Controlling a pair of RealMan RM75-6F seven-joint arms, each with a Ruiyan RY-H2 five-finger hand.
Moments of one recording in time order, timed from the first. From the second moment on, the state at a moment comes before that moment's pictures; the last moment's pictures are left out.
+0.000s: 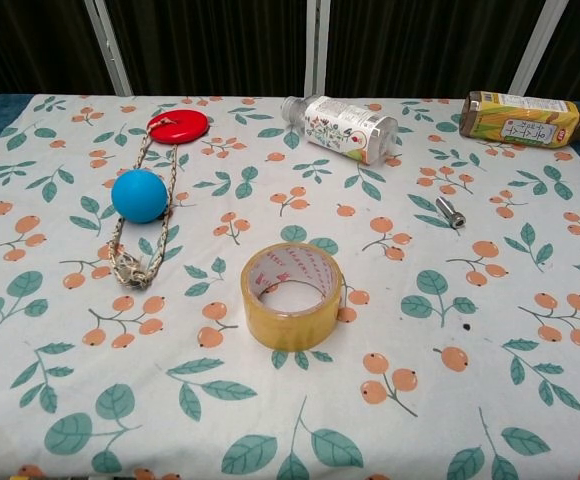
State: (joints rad) left arm -0.05 -1.15 -0.03 -1.62 1.51 1.54 0.14; right arm 0.35 -1.05 0.10 -1.60 -1.53 1.13 0.11
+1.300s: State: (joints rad) left arm -0.08 -1.16 -0.03 -1.61 1.48 1.48 0.16; right arm 0.78 -1.43 0.11 -1.29 -1.40 0.64 0.14
